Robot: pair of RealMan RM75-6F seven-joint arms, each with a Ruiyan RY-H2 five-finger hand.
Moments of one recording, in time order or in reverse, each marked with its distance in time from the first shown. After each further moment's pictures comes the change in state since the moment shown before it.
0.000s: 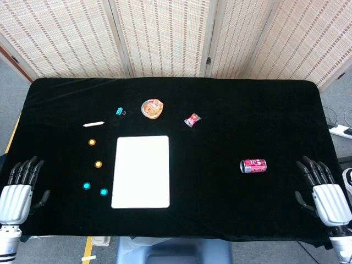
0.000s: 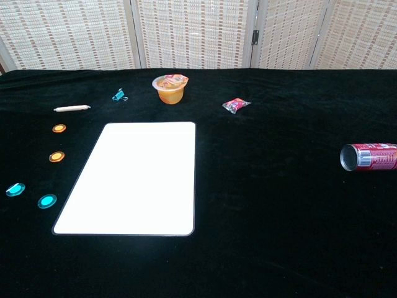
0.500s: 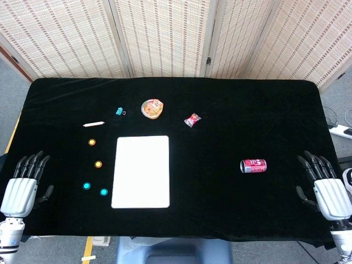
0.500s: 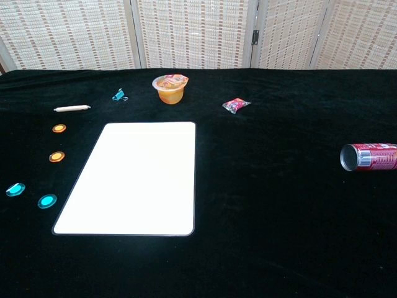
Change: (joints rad) left arm -0.058 0.004 -0.024 0.027 0.000 -0.056 -0.013; right arm 0.005 0.023 0.055 -0.006 0.004 -0.044 0.006
